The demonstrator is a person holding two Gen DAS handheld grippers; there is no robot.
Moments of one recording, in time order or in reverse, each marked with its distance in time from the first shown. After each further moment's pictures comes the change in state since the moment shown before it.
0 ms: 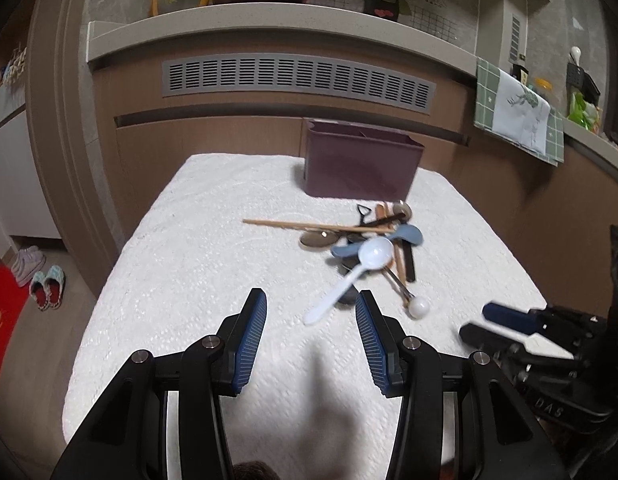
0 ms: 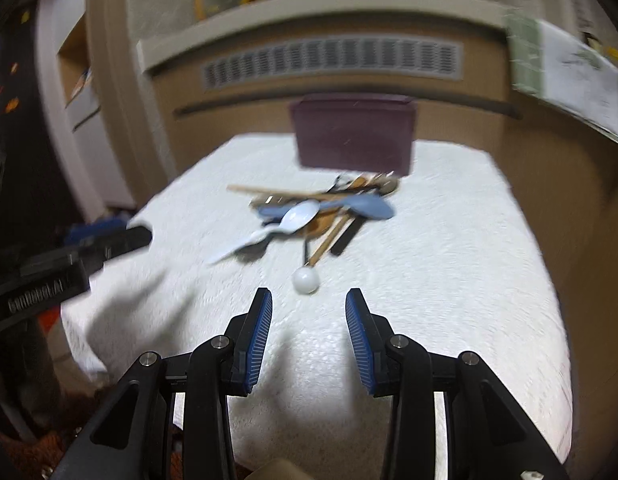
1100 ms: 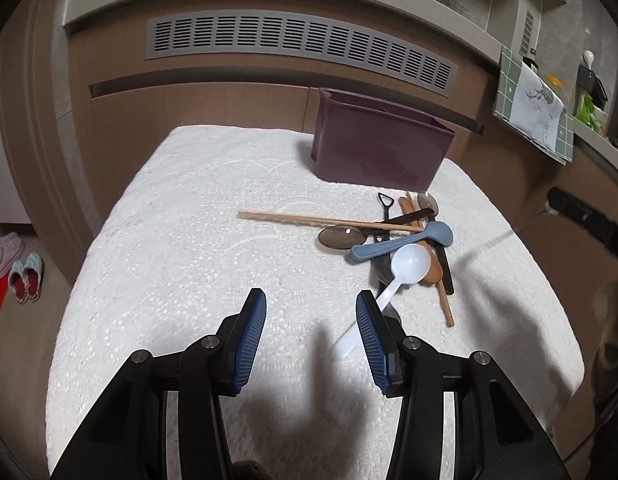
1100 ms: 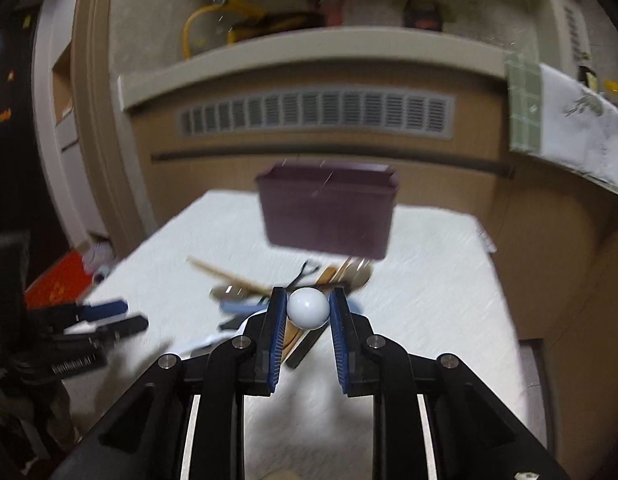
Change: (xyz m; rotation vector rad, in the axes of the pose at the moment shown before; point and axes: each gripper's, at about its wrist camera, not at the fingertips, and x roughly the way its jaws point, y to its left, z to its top) left arm 0.071 0.028 0.020 -0.006 0.122 -0.073; right arm -0.003 -0.041 0.081 0.022 -0.180 -0.083
